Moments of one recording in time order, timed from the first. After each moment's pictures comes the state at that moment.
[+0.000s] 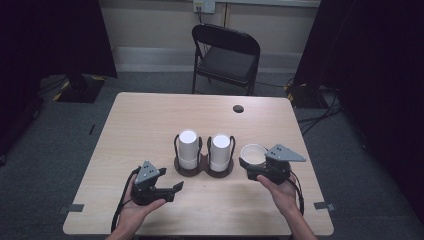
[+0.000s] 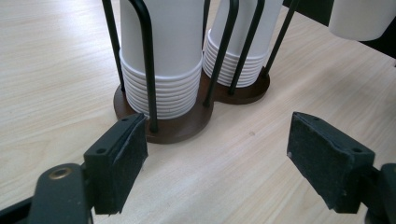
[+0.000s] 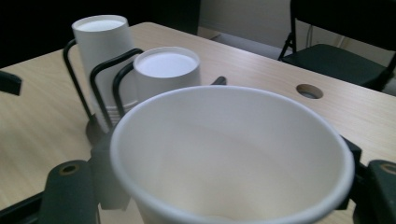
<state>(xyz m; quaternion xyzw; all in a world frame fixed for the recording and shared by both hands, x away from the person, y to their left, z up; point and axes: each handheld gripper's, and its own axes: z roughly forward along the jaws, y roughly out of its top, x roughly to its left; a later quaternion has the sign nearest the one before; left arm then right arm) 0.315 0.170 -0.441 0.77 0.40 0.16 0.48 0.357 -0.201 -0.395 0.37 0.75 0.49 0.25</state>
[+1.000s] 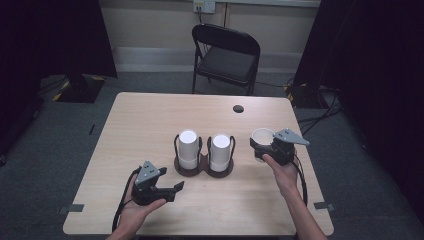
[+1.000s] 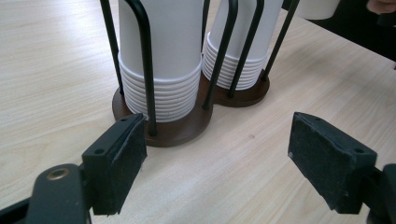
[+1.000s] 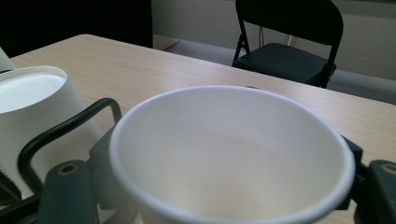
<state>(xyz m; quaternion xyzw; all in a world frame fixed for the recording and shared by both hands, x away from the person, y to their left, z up) 0.317 0.168 -0.443 0.76 0.40 0.16 0.49 0.416 -0.226 -0.408 0.43 0.71 0.48 0.30</state>
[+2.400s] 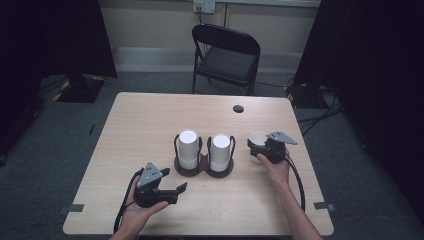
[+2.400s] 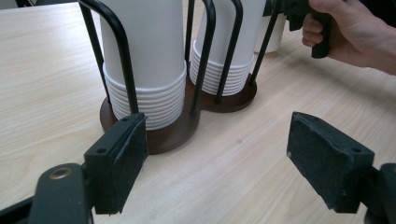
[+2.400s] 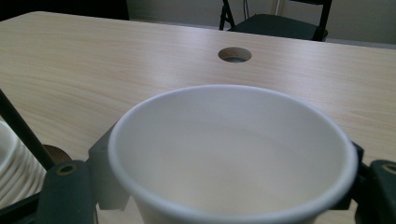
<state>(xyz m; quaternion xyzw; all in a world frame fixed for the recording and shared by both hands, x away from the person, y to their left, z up) 0.310 0.160 -0.439 0.76 0.38 0.16 0.49 0.459 -0.229 -0.473 0.48 0.69 0.46 0.29</state>
